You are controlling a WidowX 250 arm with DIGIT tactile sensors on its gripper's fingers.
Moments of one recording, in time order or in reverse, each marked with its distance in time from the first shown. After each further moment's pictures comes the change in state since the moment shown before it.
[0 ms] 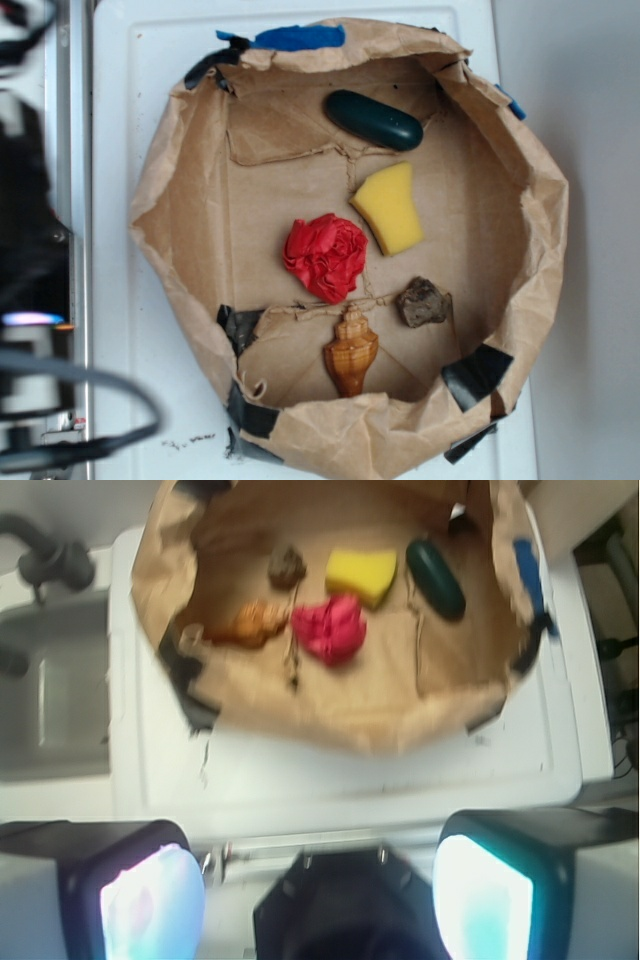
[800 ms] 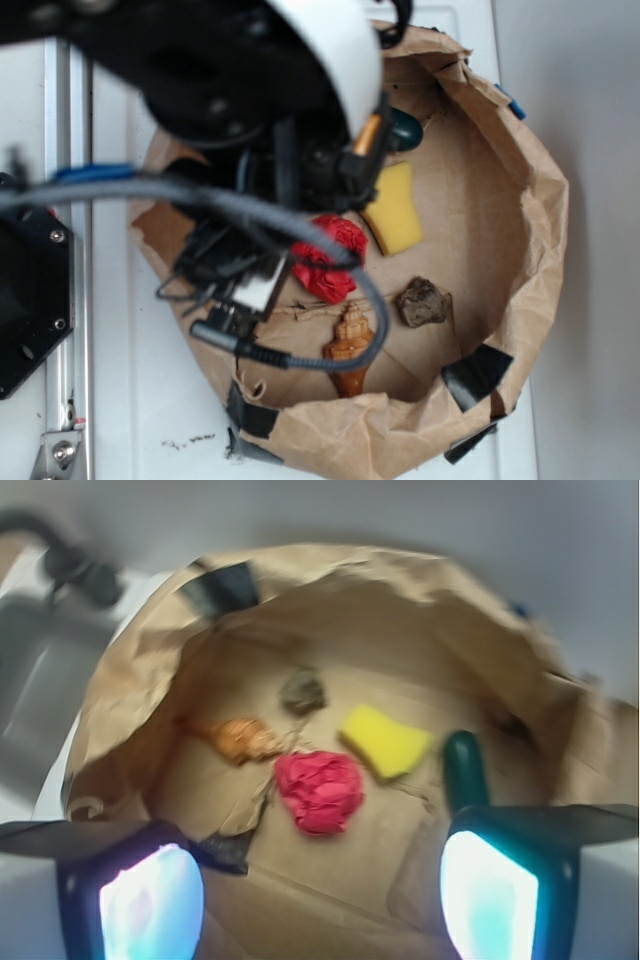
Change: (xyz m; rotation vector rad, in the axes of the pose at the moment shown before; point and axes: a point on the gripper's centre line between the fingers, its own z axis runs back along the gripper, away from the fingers) arm 0.081 0.027 -0.044 -0.104 -0.107 -0.533
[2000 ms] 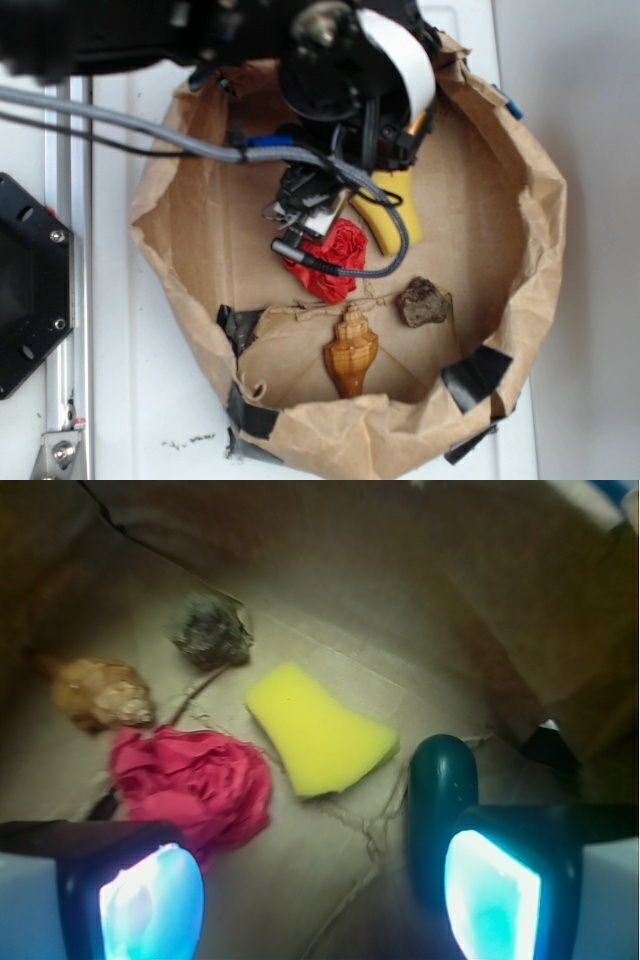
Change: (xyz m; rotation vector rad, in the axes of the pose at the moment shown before) arm -0.013 0.052 -0.094 0.059 0.055 -0.075
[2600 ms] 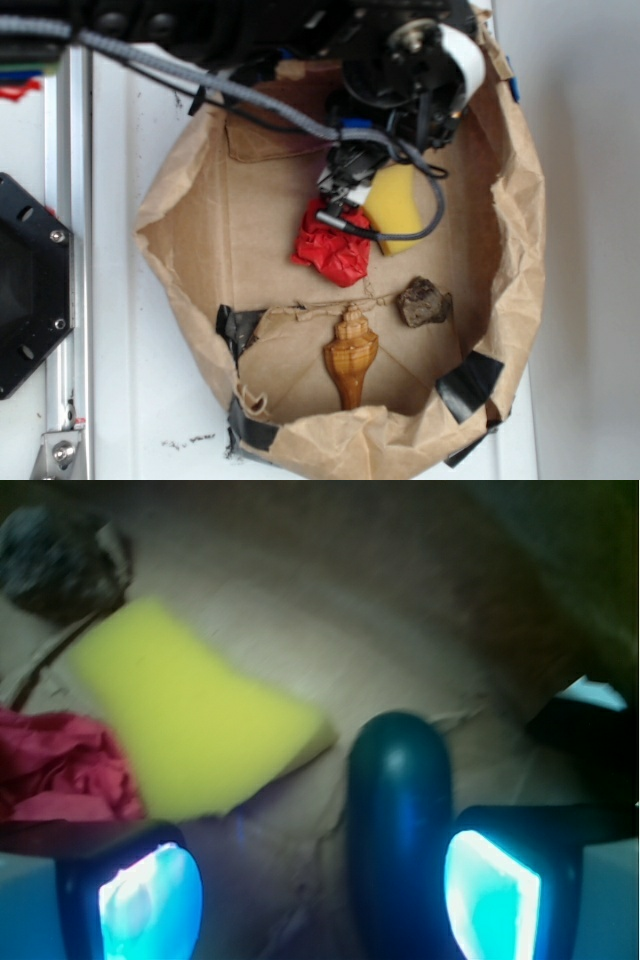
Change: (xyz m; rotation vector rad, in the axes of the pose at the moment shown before) arm 0.003 0.033 -0.034 0.025 0.080 0.038
